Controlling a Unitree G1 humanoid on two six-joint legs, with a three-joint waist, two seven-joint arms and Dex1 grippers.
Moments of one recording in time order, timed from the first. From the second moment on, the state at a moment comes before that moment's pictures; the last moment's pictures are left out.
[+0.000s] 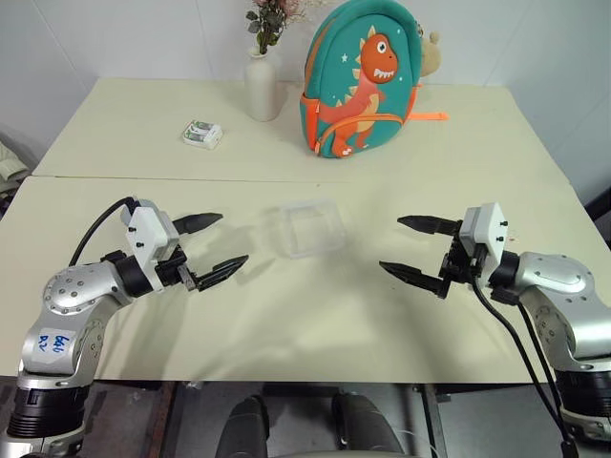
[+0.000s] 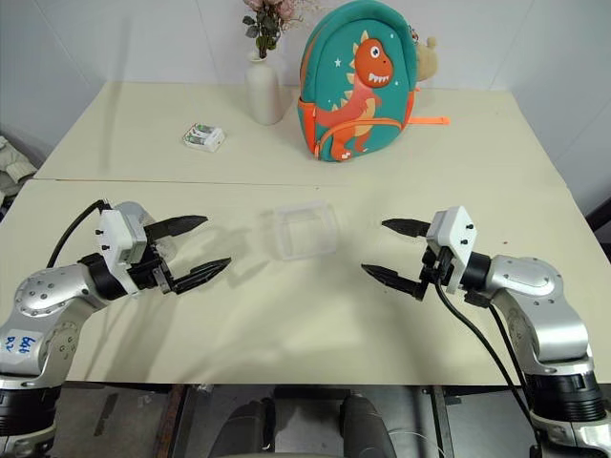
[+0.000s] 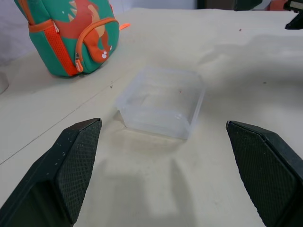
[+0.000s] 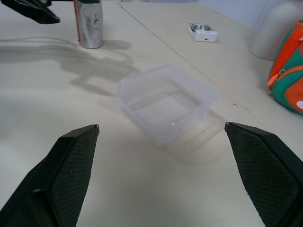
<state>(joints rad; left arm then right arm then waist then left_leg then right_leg) -0.16 0.70 0.22 -0.29 -0.48 0.27 -0.81 -0.33 -0.69 -0.09 -0.17 0.46 0.26 1.03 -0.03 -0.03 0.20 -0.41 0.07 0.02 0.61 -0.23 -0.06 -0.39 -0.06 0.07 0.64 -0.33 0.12</state>
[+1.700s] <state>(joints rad) -0.15 0.39 0.41 -0.07 -0.20 0.16 -0.17 -0.69 -0.45 0.06 -0.03 0.45 0.22 1.08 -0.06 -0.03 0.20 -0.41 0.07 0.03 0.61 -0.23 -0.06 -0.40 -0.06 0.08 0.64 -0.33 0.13</state>
